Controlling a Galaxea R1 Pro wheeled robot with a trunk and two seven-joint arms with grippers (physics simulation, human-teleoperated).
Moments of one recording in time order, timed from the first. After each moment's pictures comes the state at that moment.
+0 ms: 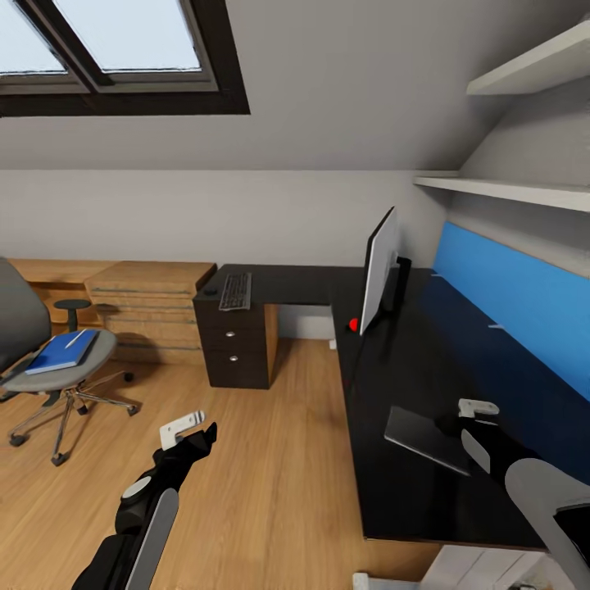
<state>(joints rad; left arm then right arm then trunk) -0.22 -0.08 0.01 -1.47 0.34 0.44 0.29 -0.90 -0.29 0.25 -0.20 -0.38 0.16 -0.10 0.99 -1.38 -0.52</state>
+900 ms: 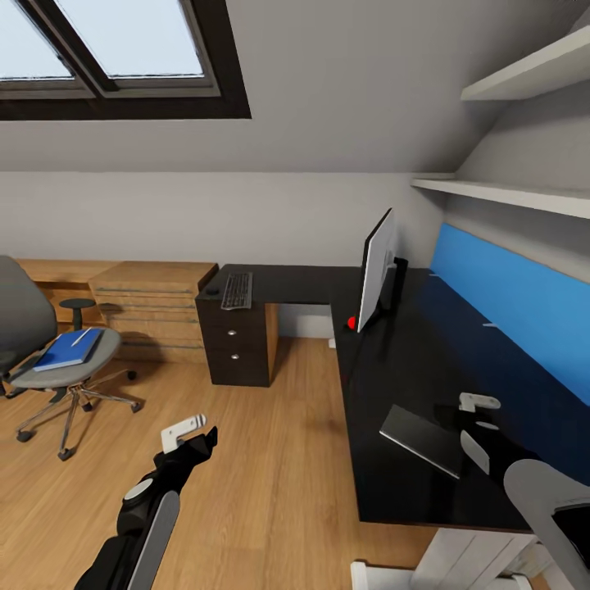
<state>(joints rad) -0.22 -0.08 0.01 -1.45 0.34 0.43 0.29 -0.90 -0.28 0.23 -0.19 -0.39 -0.01 -0.10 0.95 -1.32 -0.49</state>
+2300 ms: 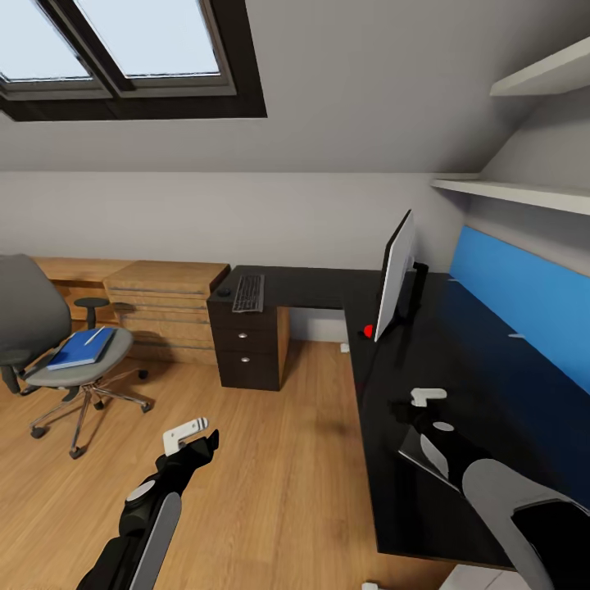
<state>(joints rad) -0.22 -0.08 0.00 -1.43 0.34 0.43 0.29 -0.90 -0.14 0.26 -0.19 -0.26 -0.12 -0.02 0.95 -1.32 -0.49</state>
